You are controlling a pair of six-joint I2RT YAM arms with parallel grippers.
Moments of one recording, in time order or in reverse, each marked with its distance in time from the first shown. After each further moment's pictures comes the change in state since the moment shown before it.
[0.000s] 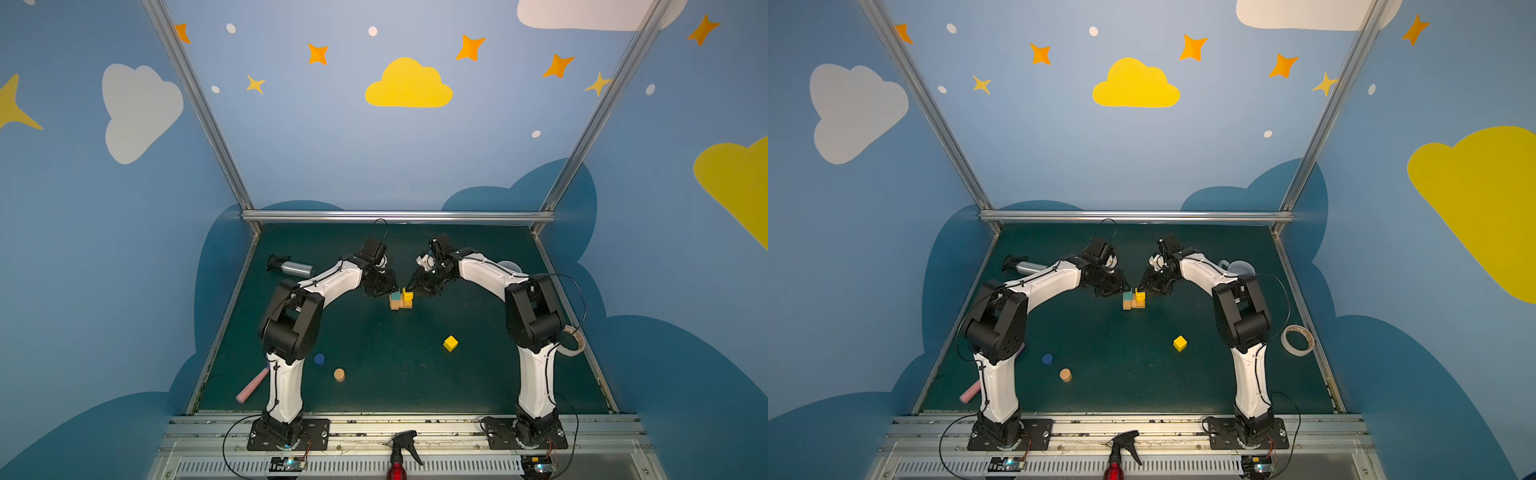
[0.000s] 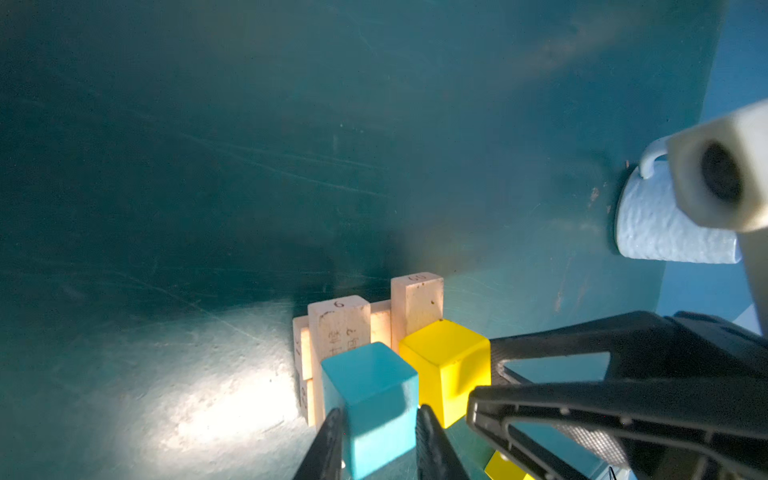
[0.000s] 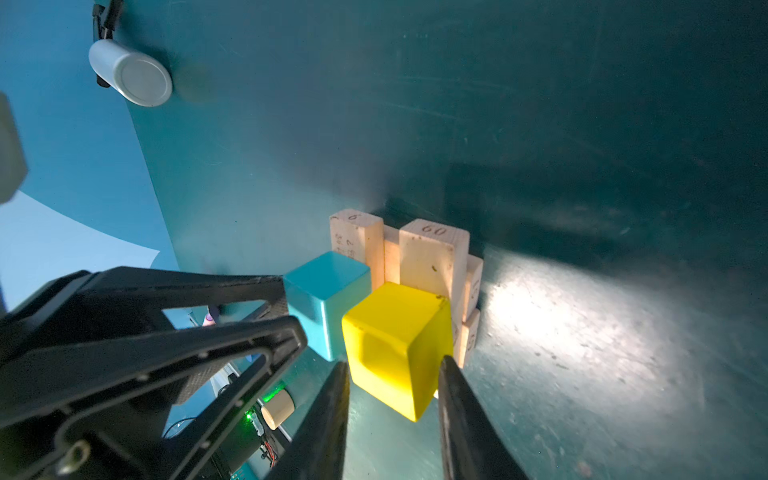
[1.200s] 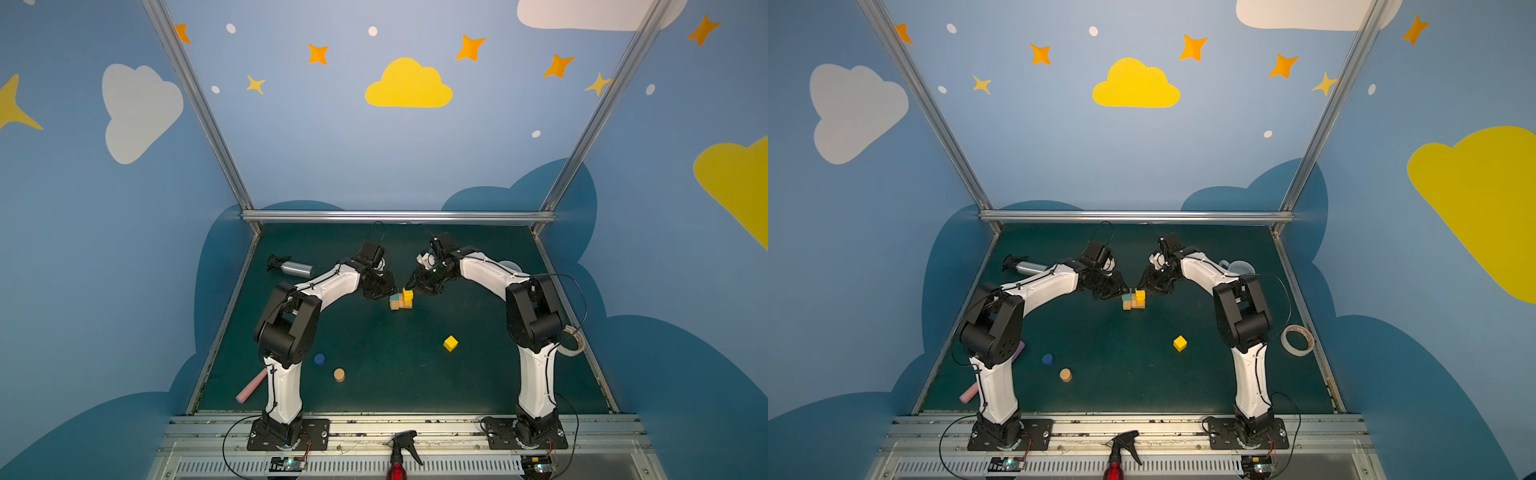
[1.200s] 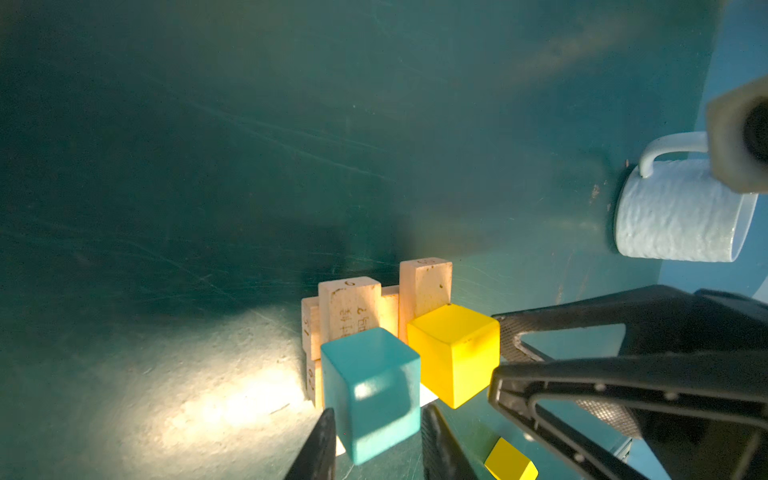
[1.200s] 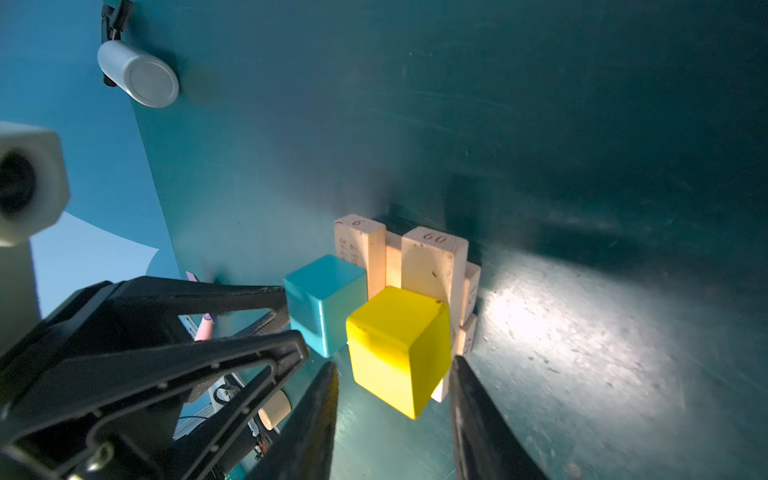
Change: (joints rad) left arm 0.000 -0.047 -0.069 0.036 0.000 -0.026; right arm -0.006 0.000 0.009 -0.002 0.000 -0.026
